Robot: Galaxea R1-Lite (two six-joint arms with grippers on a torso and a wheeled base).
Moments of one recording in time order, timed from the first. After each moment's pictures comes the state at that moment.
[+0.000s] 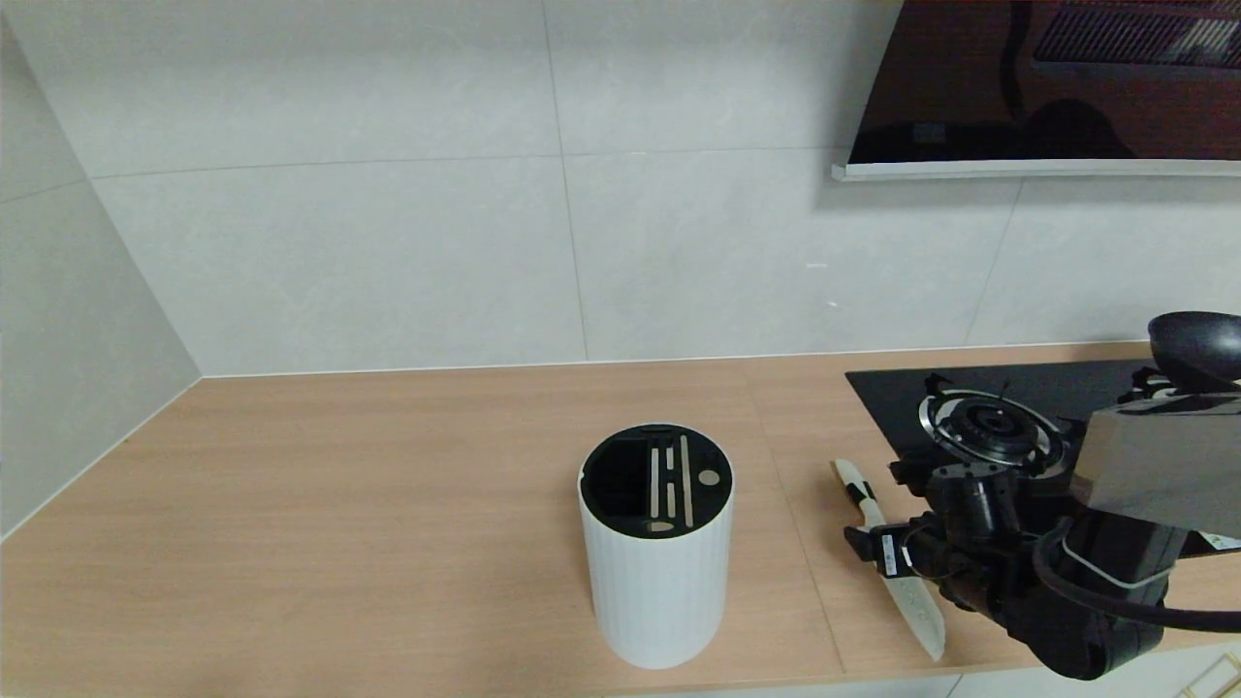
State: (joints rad) left arm -0.01 0.00 0.00 0.00 -0.05 0.02; right arm 0.29 2.27 -0.57 -1.13 -0.20 0.09
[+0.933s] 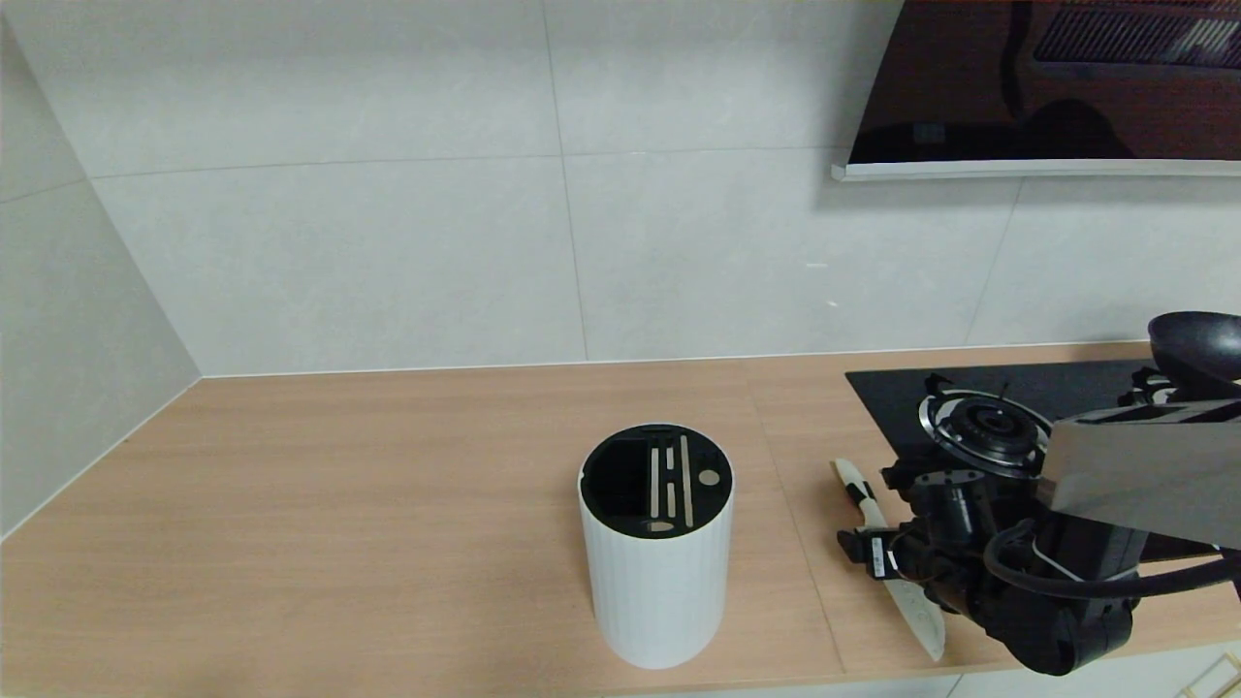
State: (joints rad) left arm -0.01 0.00 0.00 0.00 -0.05 0.02; right arm 0.29 2.35 -0.62 -1.13 -0.22 0.14
